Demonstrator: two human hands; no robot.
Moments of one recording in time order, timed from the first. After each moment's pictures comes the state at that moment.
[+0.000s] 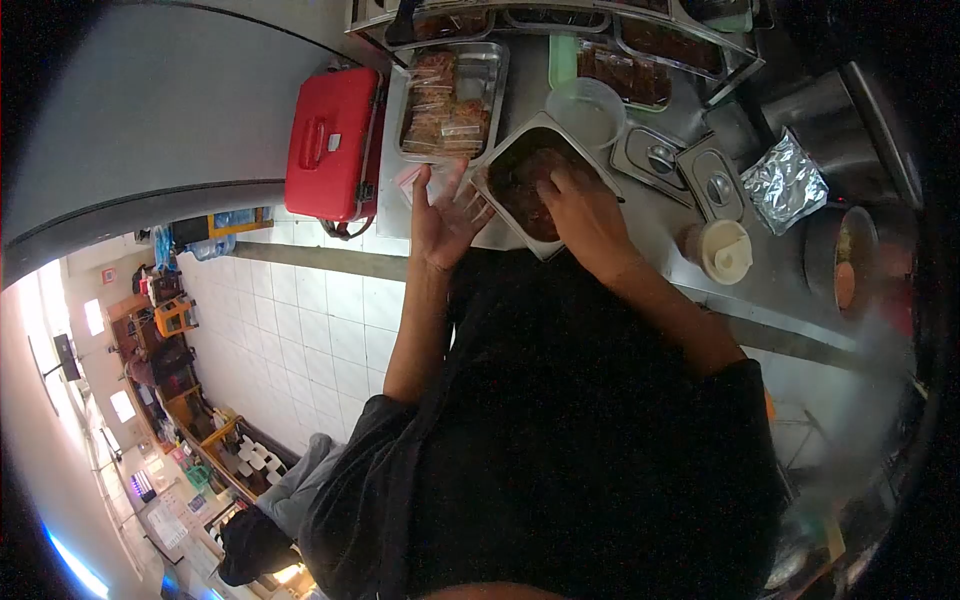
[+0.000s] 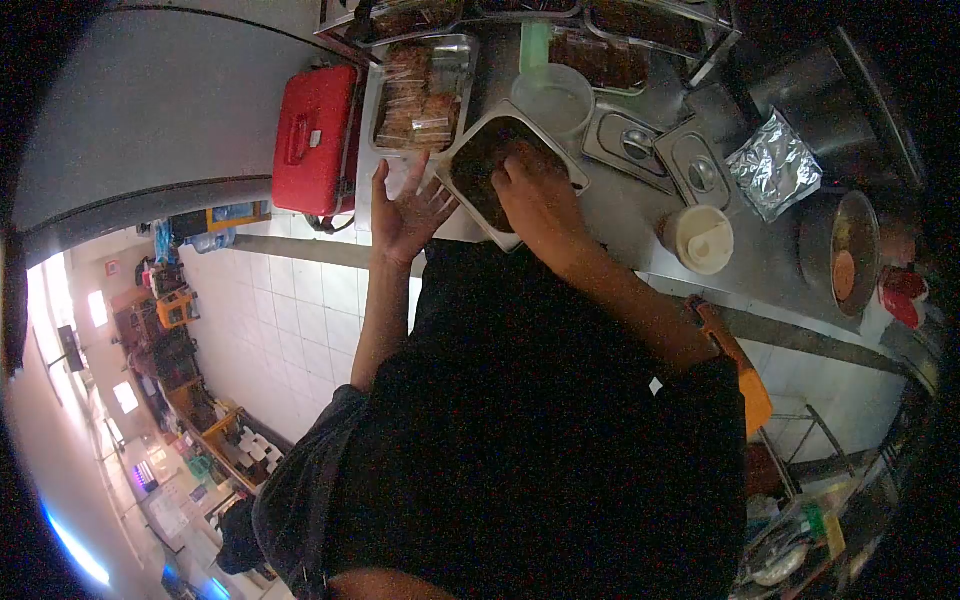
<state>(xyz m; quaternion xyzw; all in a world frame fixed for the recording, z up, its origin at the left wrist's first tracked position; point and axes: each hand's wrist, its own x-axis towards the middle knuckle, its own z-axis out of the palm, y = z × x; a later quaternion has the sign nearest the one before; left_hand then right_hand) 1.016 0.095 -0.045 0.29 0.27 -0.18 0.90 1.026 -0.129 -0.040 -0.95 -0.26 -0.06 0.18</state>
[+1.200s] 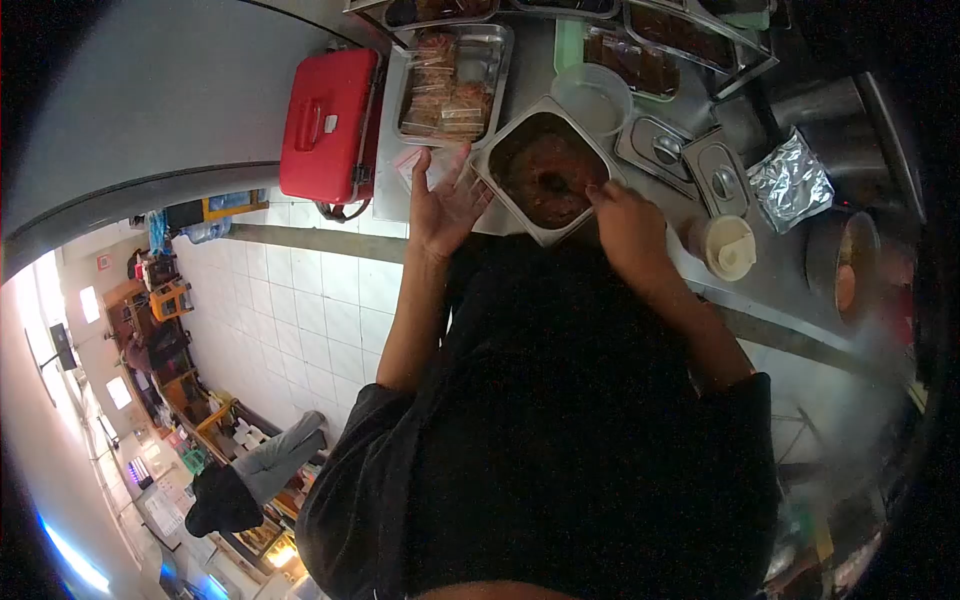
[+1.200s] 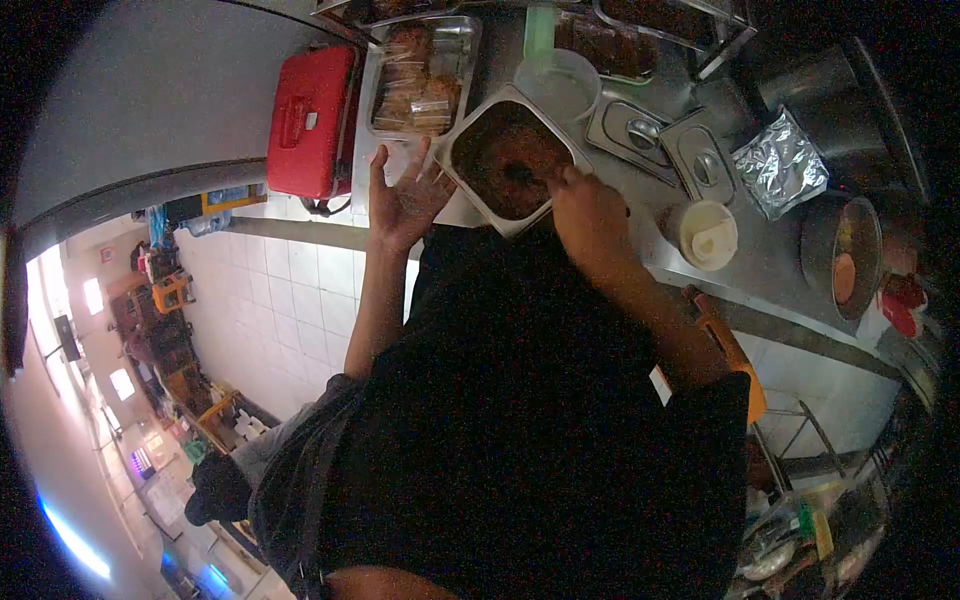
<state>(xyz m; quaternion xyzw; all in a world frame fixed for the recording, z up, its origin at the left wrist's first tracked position) 1.015 0.092 -0.045 0.27 0.28 -0.18 0.90 1.006 -0.173 -0.040 -0.96 -0.22 0.12 0.11</state>
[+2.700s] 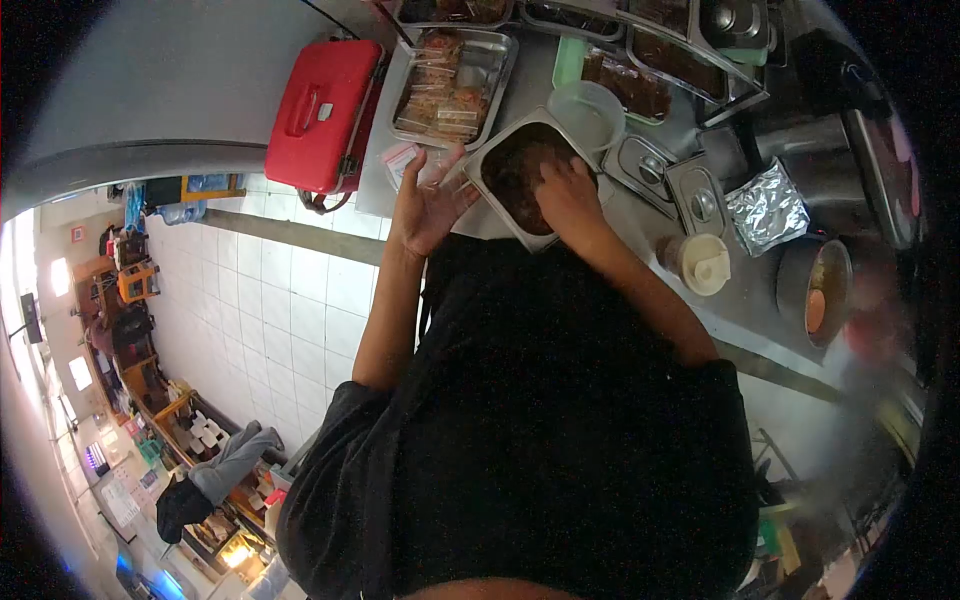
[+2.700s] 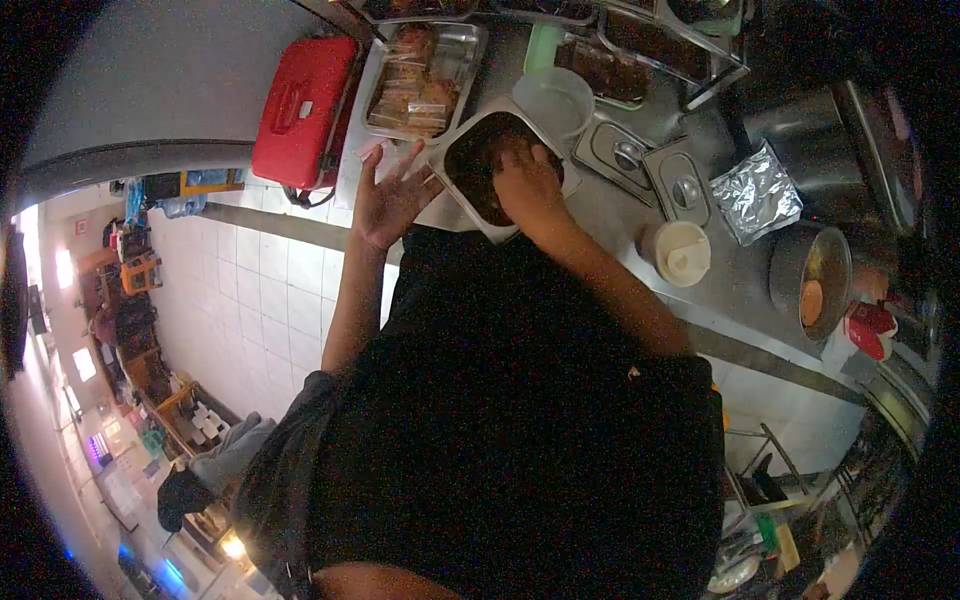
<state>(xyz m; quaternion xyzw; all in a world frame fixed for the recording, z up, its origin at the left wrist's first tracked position) 1.009 0.100 -0.044 0.30 0.23 -0.18 0.91 1.051 -0.126 -0.079 -0.94 -0.34 -0.03 0.06</state>
